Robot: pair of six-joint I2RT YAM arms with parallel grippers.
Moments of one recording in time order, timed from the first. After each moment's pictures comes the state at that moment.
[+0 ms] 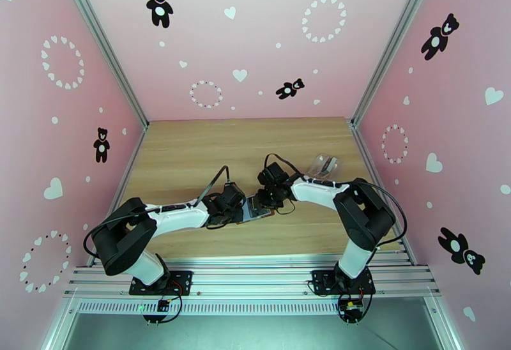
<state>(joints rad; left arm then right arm) -0.85 1.59 0.75 -0.26 -0.06 -0.86 0.68 1.76 0.99 -0.40 -0.36 0.58</state>
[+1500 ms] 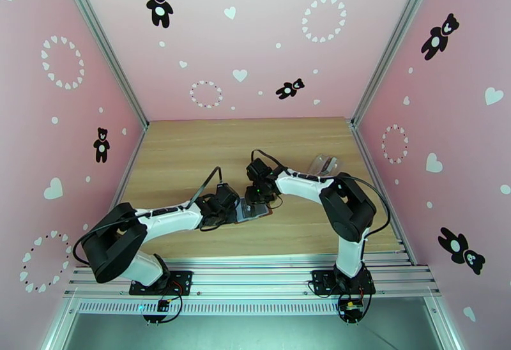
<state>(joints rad) -0.81 1.51 0.70 -0.31 -0.09 -0.87 0.76 1.90 1.22 -0.55 -0.20 0.53</state>
